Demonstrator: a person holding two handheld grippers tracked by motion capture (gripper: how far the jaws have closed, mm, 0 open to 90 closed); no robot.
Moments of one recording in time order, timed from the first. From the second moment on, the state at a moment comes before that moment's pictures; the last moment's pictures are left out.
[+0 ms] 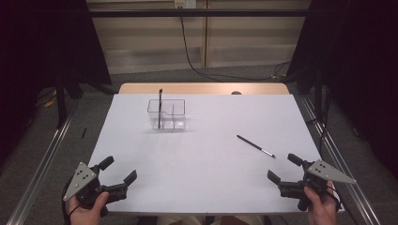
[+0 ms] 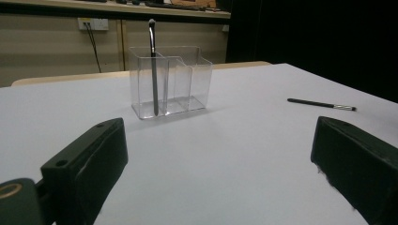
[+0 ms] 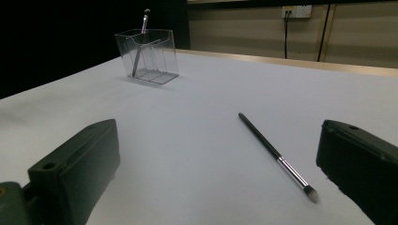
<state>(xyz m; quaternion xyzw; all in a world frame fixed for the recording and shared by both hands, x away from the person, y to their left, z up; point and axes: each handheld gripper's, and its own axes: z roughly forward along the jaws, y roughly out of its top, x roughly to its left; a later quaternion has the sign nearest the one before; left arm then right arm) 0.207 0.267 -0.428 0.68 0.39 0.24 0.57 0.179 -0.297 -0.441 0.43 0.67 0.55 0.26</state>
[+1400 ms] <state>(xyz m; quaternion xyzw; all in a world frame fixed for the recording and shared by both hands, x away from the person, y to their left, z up) 0.204 0.265 -0.430 0.69 0.38 0.23 0.57 0.243 -0.292 -0.400 0.39 0.69 0.55 0.25</state>
